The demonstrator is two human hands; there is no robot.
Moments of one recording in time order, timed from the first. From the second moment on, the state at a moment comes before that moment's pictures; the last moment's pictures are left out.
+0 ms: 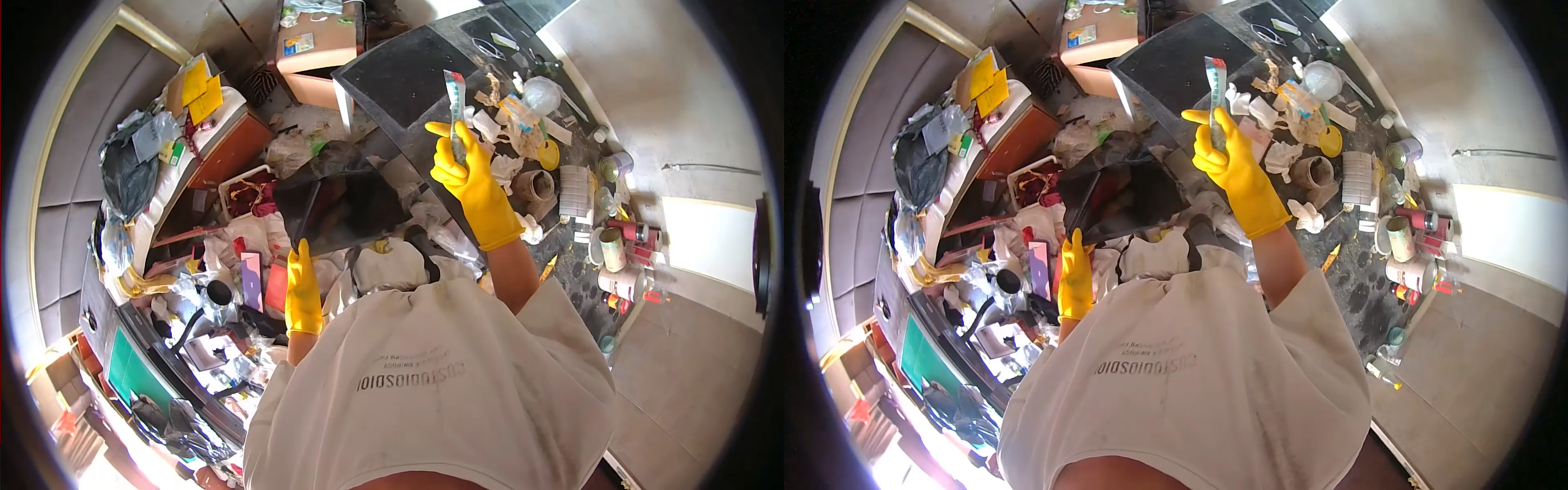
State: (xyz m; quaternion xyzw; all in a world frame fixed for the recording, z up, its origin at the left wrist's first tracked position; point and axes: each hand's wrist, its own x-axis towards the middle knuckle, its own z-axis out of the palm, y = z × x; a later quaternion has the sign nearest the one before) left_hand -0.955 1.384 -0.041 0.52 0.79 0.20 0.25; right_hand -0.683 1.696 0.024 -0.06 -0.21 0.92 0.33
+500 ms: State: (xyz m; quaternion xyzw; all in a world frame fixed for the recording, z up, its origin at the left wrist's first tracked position) left_hand -0.957 1.368 -0.073 0.50 0.80 0.22 0.25; right_hand -0.695 1.698 0.020 -0.07 -0.20 0.93 0.31
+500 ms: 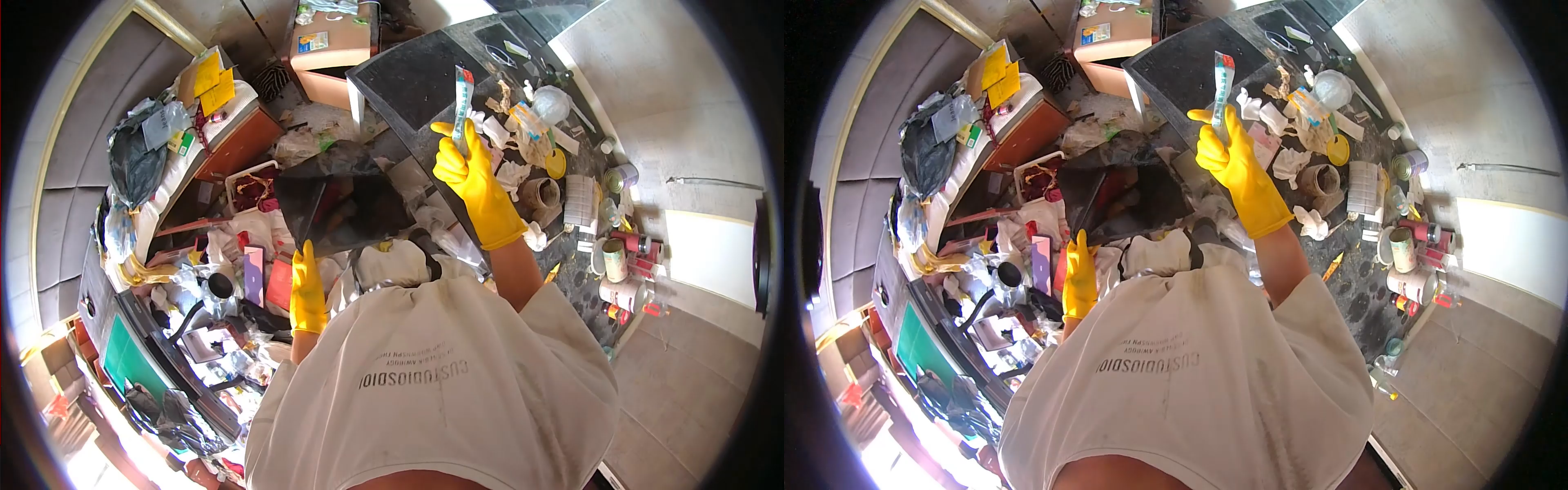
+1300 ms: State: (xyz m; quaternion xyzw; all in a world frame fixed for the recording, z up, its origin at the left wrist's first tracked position) left_hand -0.966 1.383 -0.098 0.51 0.79 0.23 0.25; right_hand -0.699 1.713 0.017 -0.42 -0.48 0.64 0.43
